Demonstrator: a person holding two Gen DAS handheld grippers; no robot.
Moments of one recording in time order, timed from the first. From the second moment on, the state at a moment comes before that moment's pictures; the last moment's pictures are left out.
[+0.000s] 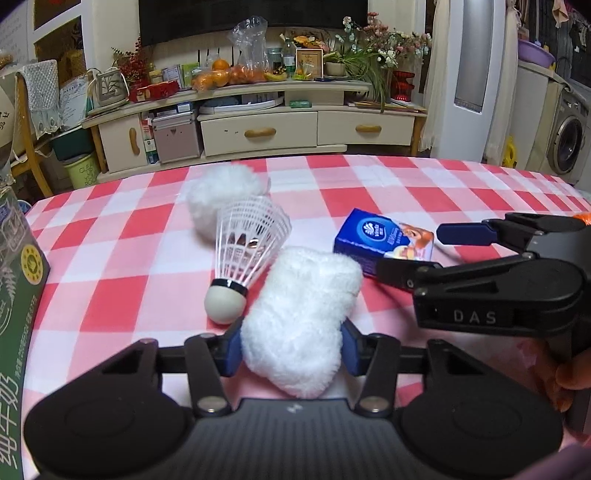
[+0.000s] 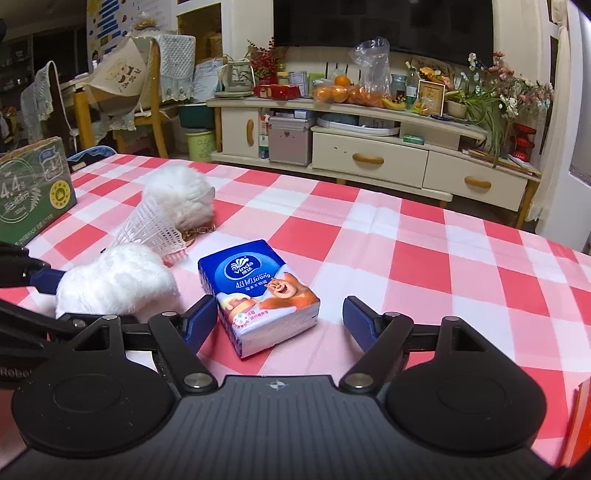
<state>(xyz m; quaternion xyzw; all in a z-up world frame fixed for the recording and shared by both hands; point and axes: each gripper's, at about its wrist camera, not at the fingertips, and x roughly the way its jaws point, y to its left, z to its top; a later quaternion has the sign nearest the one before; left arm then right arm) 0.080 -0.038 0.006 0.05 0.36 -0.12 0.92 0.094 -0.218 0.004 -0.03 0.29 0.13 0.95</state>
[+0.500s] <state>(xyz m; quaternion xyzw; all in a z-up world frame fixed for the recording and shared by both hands) 0.061 -0.031 0.013 0.02 0.38 -0.10 0.92 0.090 -0.216 0.004 -0.04 0.29 0.11 0.95</state>
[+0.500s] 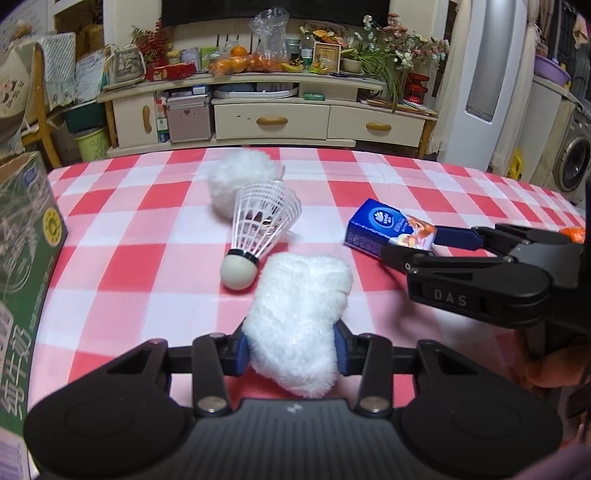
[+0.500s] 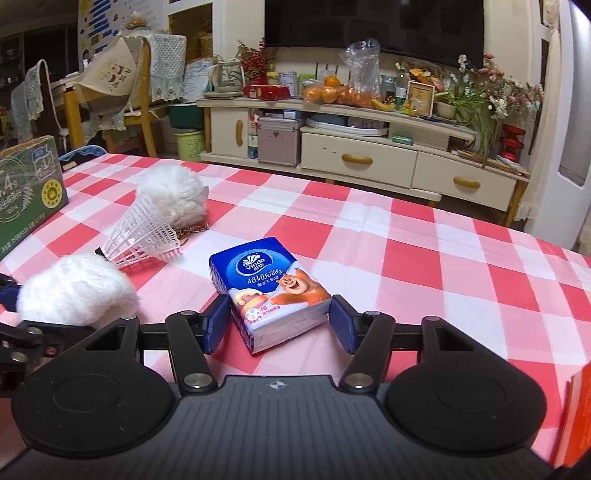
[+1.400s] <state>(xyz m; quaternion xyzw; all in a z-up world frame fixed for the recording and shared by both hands) 0.010 0.000 0.061 -0.02 0.36 -0.15 0.92 0.028 -0.208 0.001 0.03 0.31 0.06 0.95</state>
